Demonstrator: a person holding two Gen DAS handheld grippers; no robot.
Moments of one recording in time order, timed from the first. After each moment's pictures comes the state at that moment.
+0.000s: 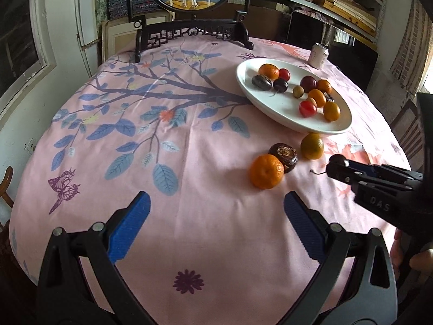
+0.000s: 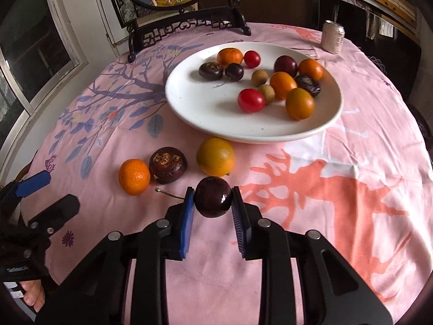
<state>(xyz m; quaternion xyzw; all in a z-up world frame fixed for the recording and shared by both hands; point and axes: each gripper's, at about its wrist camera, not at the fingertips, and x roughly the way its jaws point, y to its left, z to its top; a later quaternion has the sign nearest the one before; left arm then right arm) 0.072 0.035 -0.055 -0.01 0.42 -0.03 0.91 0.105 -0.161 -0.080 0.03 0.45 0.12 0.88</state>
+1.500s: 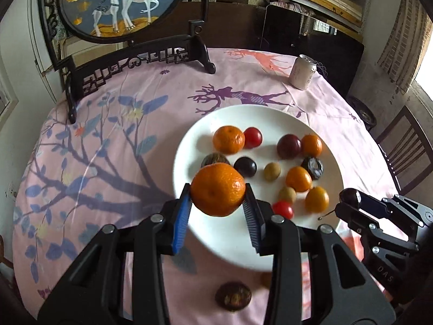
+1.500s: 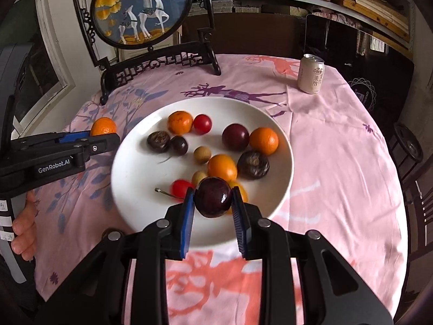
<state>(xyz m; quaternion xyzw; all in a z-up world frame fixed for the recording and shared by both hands) 0.266 -0.044 -0.008 0.02 0.44 -0.09 0.89 0.207 -0.223 -0.038 0.02 0.42 0.11 0.90</state>
